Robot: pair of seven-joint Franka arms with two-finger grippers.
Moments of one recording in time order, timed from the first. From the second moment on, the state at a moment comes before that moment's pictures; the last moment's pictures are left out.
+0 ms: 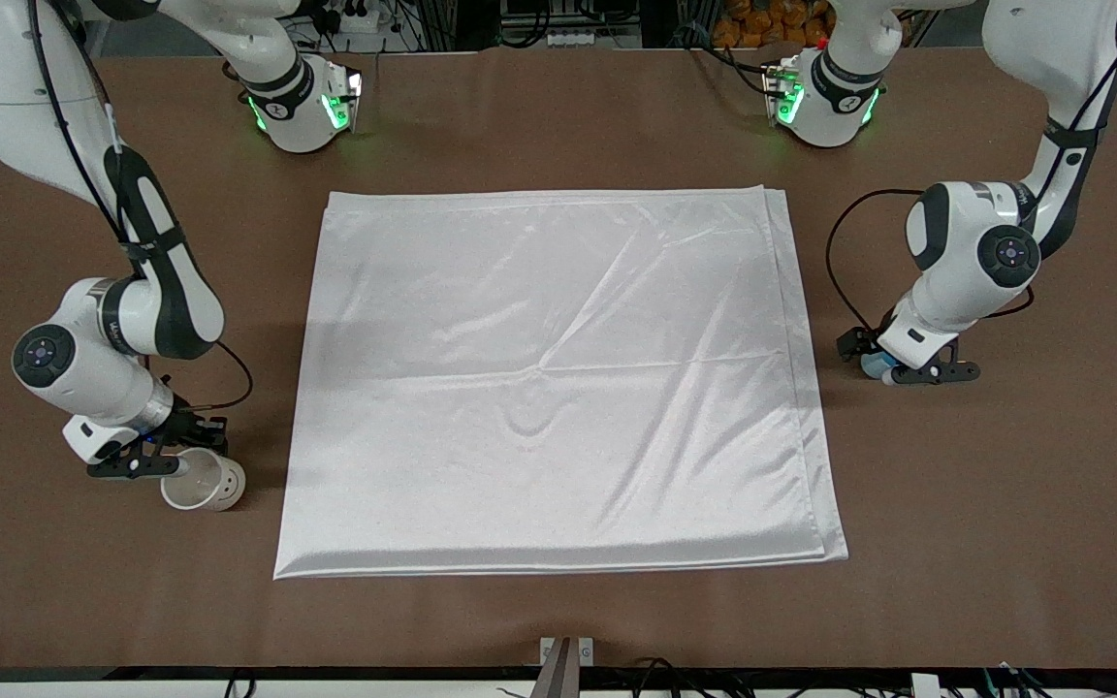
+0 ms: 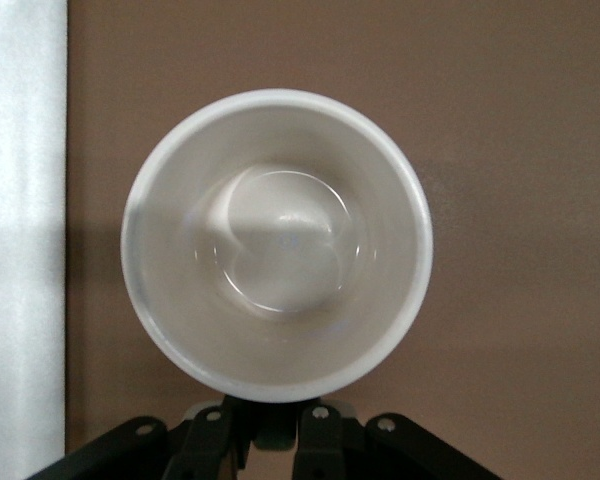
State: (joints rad) left arm -0.07 0.27 0.02 -2.30 0.00 2.58 -0.09; right arm -0.06 0.57 -0.02 -1.84 -0.01 2.52 -0.11
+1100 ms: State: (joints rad) left arm -0.07 0.30 0.04 -2.30 0.00 2.60 -0.09; right arm 0.40 0.48 0.13 -1.62 -0.06 2.18 0.74
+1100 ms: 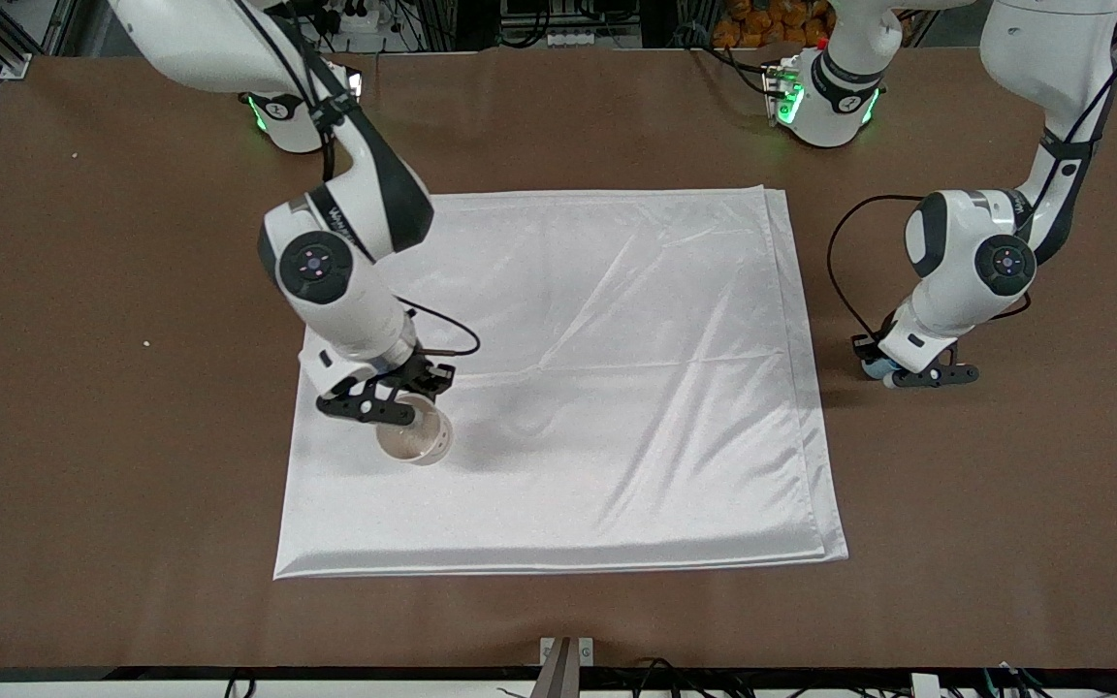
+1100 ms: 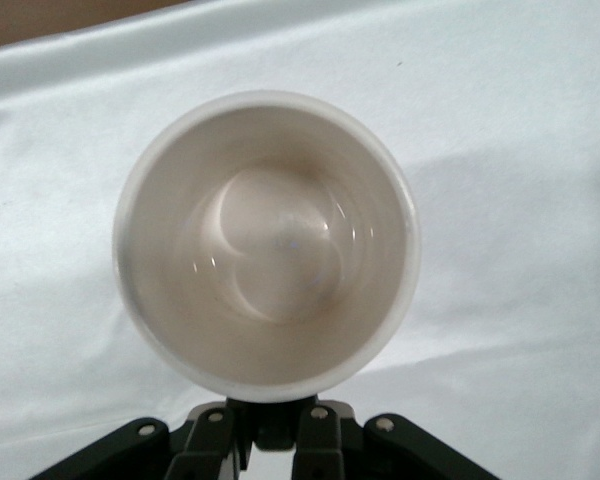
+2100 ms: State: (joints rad) left arm -0.07 0.10 0.04 -2.17 0.07 2.47 -0.09; right arm 0.77 0.76 0.07 -1.25 -0.21 2.00 1.25
